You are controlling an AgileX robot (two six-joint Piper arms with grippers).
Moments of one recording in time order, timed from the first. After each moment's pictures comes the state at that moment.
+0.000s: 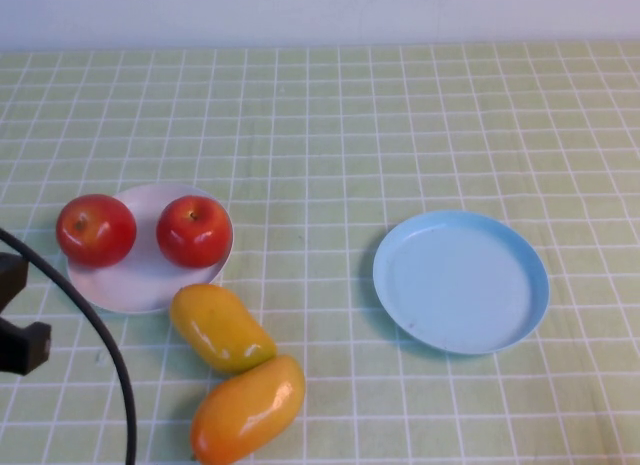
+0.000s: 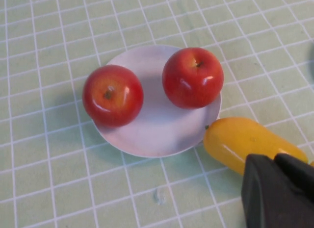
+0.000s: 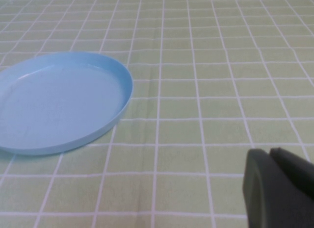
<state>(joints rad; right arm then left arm) 0.02 -0.01 0.03 0.20 0.35 -0.13 -0.56 0.73 -0.81 0.31 0.83 -0.30</state>
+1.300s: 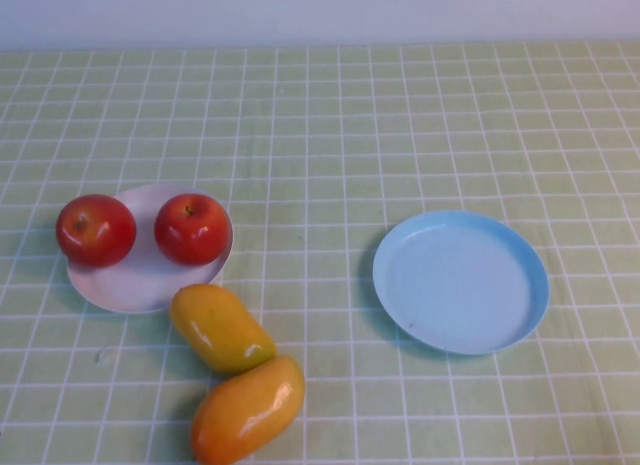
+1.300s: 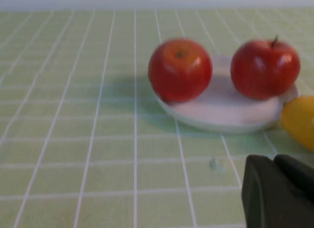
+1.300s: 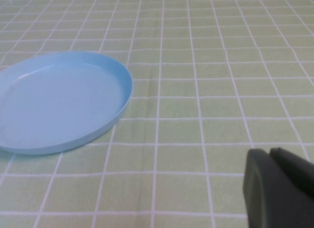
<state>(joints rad) 0.02 -0.01 0.03 0.20 0.35 -0.13 -0.10 -0.01 0.02 -0.03 0.27 0.03</state>
